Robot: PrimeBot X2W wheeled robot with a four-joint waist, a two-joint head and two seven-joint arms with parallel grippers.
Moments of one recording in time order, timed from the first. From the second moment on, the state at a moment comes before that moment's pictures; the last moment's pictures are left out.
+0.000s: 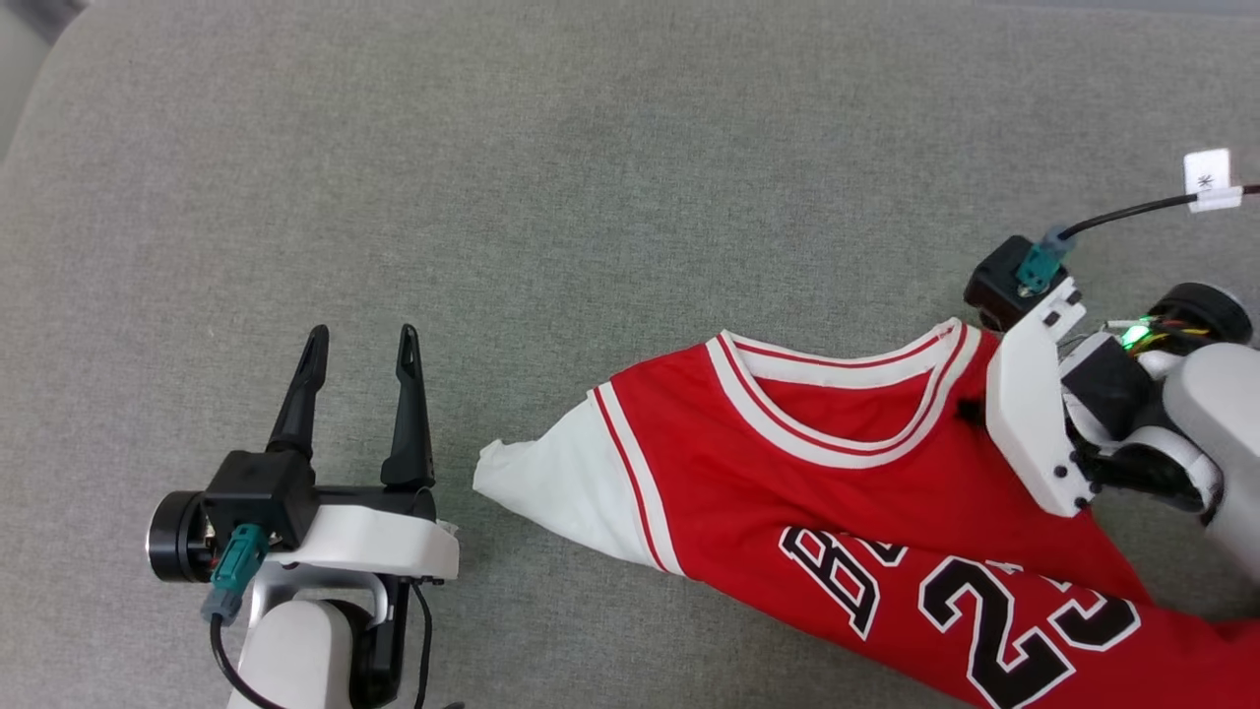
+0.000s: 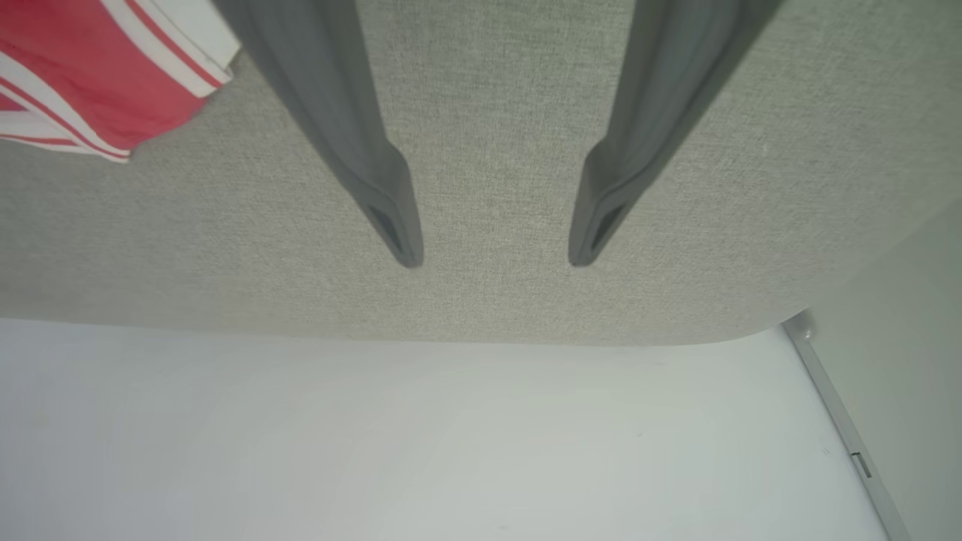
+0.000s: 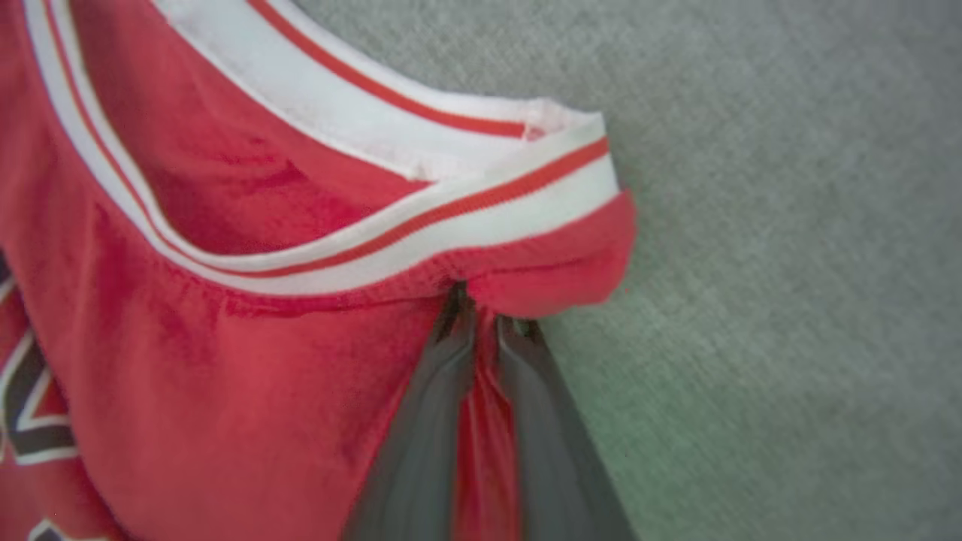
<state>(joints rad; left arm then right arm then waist) -0.19 0.05 -0.03 0.07 -0.12 0.00 -0.26 -0.89 -0.71 1.03 0.30 0.88 0.13 0.75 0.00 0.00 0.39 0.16</state>
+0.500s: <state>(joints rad) -0.08 0.05 0.00 0.08 -0.11 0.00 -0.26 -0.78 -0.99 0.94 0.18 1.01 0.13 0.41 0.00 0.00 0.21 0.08</state>
